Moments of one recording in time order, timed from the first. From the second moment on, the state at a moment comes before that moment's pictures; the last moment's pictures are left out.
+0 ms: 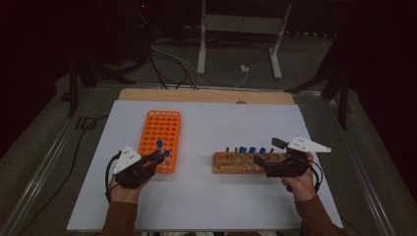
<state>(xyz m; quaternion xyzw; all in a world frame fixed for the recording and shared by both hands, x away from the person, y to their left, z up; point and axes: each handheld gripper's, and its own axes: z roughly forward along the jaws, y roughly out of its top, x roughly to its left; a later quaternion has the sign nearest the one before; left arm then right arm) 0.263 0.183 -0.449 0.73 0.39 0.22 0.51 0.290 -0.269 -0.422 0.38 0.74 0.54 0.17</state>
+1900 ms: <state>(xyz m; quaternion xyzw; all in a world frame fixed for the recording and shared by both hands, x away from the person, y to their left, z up) 0.280 0.175 -0.490 0.77 0.43 0.22 0.41 0.289 -0.270 -0.425 0.37 0.74 0.54 0.16</state>
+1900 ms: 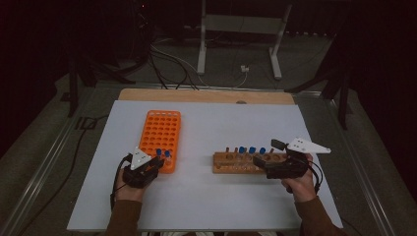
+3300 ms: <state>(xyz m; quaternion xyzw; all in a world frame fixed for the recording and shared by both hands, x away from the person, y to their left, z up) 0.258 0.194 -0.475 0.71 0.45 0.16 0.52 0.291 -0.281 -0.427 0.38 0.73 0.54 0.16</state>
